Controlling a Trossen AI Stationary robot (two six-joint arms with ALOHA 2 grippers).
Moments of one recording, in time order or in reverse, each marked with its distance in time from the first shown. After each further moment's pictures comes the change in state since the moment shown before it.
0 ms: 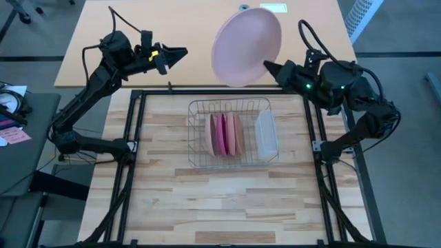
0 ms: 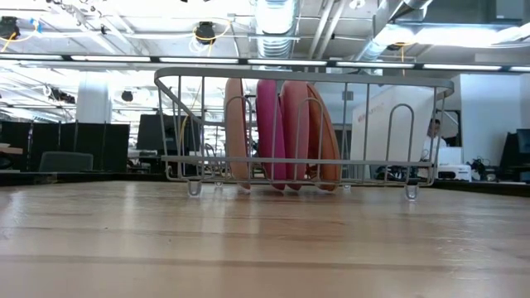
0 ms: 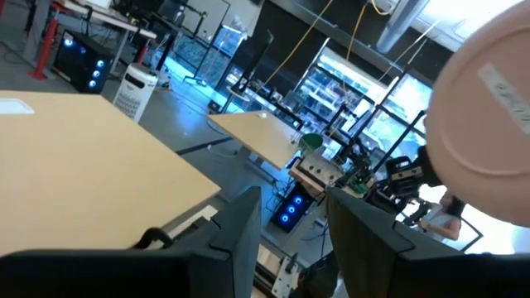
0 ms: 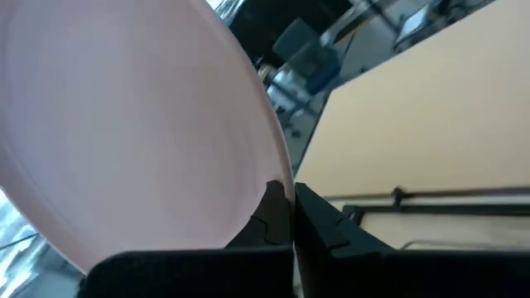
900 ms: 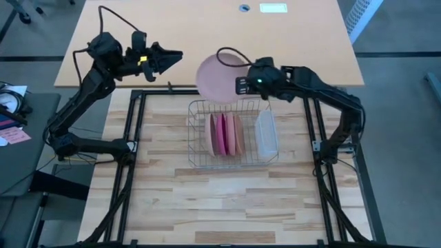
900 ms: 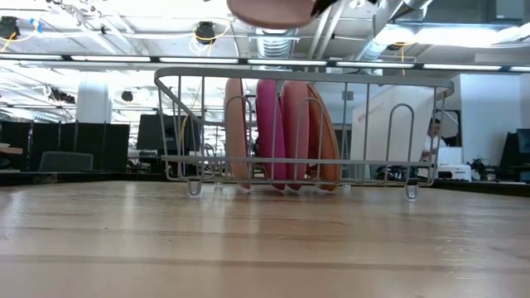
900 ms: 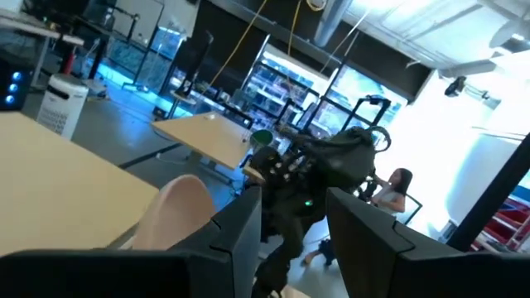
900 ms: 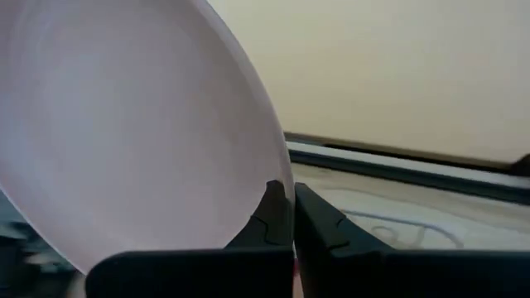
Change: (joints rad) left arm -0.011 -0.046 0.000 0.050 0.158 0.001; right arm -0.296 0.269 0.000 -0.430 -0.200 -0.132
